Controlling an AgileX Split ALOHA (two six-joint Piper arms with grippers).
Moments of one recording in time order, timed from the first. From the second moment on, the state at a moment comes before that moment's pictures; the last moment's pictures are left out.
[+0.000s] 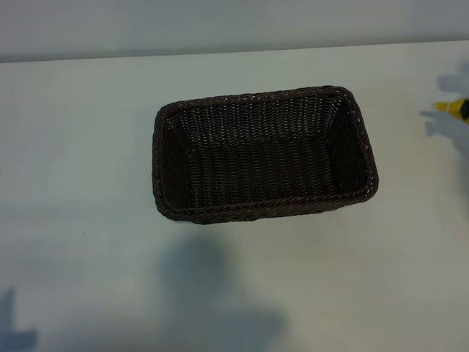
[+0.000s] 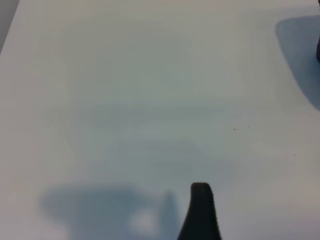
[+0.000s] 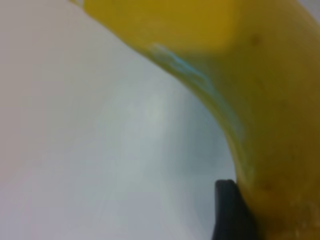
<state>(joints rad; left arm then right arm) -0.01 -0.01 -0.50 0.03 1.05 0.00 -0.14 1.97 -1.43 0.06 1.13 -0.05</state>
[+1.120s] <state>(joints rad) -0.01 -0.01 -0.50 0.03 1.05 0.00 0.35 1.90 -1.54 0.09 1.18 -0.10</state>
